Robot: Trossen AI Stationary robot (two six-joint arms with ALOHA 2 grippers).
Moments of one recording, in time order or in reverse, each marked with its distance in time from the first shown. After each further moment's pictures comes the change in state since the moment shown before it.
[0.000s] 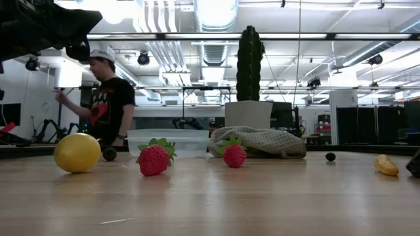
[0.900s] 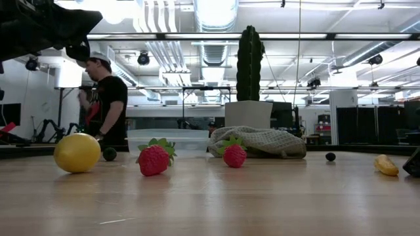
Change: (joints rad) left arm 0.000 0.000 0.000 0.000 0.000 0.000; right arm -0.010 -0.001 0.000 0.001 -0.022 0.003
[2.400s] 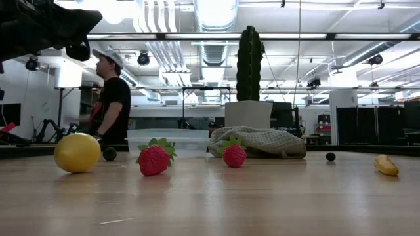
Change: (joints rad) left arm 0.000 0.000 0.000 0.000 0.000 0.000; right arm 0.002 -0.044 0.000 -0.015 -0.041 -0.052
